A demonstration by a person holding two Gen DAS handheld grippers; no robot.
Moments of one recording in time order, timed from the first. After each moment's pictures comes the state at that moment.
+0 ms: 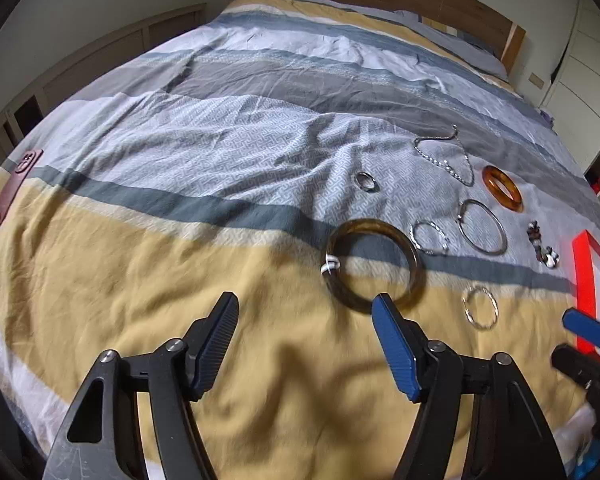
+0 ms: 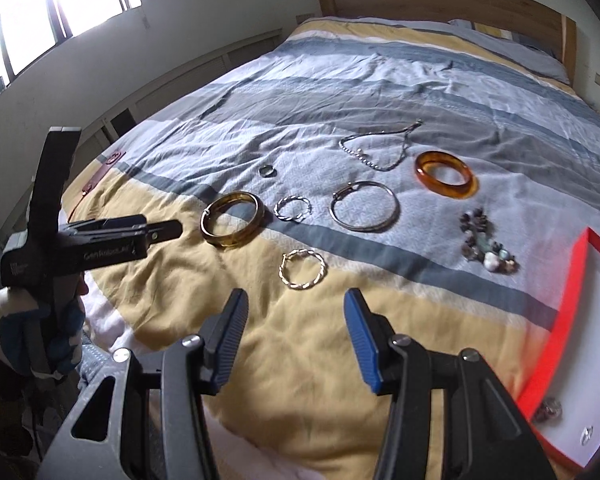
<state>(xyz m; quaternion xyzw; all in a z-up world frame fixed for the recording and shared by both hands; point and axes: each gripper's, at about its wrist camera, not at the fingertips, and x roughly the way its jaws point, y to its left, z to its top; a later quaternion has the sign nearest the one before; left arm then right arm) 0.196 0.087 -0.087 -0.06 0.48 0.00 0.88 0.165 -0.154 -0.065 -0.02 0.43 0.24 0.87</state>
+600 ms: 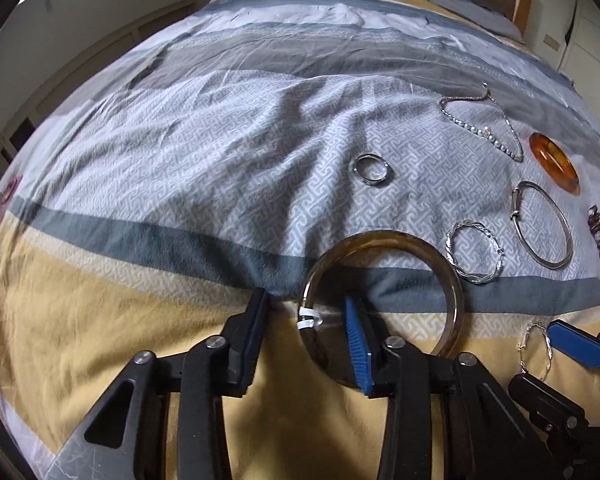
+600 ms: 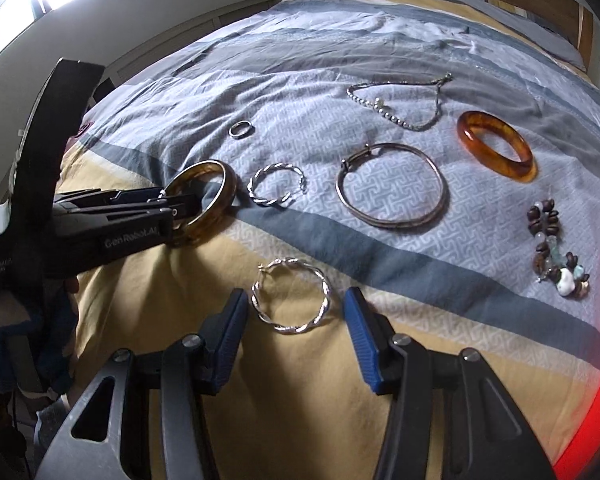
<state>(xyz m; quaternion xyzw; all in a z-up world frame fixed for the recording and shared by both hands) 0.253 0.052 -0.137 0.01 0.50 0.03 0.86 0.220 -0.125 -0.126 -0.04 0.48 0.22 0.85</state>
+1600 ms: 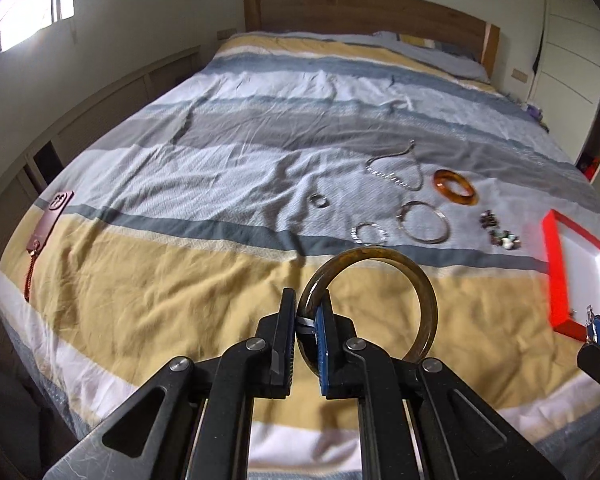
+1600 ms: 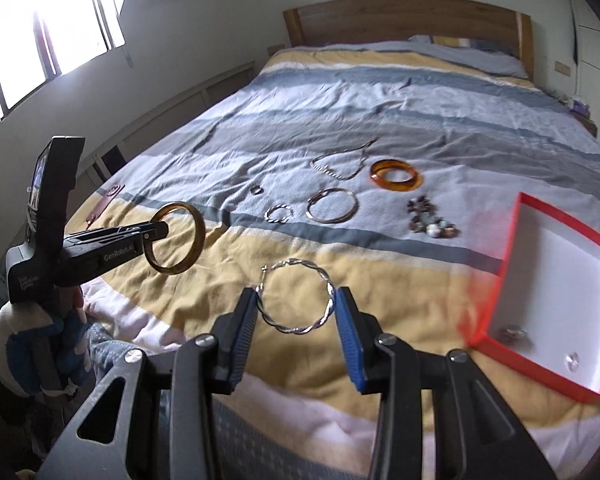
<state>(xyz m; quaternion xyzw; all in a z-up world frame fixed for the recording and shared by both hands) 0.116 0.029 -0.021 0.00 0.42 0.01 0.91 0.065 -0.213 -0.011 0.03 0.37 0.18 0.91</state>
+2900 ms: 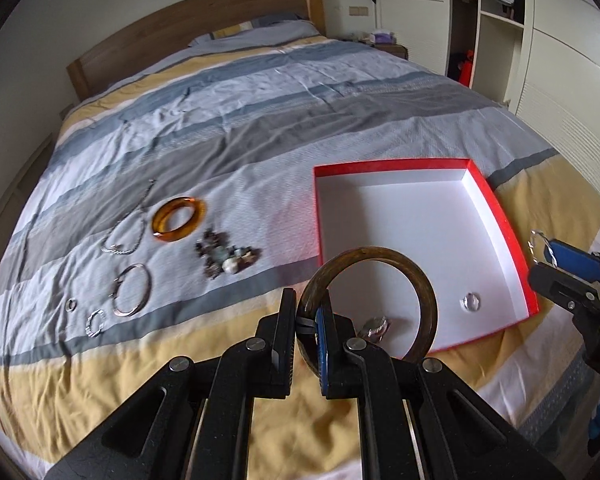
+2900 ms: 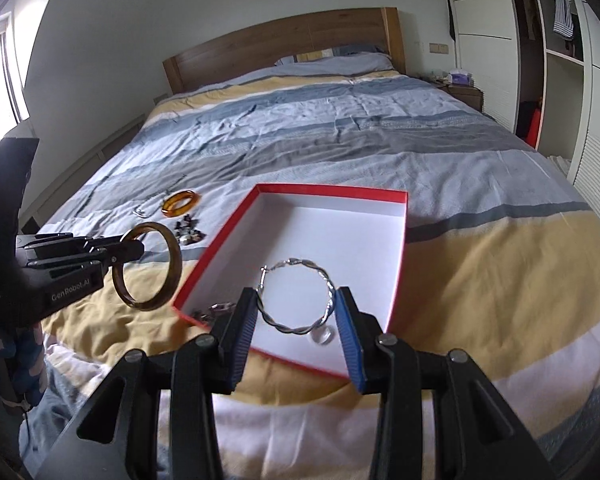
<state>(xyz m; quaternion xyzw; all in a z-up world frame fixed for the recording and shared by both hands) 0.142 -0.287 -0.035 0.16 0.42 -0.20 0.87 0.053 -0.461 -0.028 0.08 0.35 0.01 0.93</state>
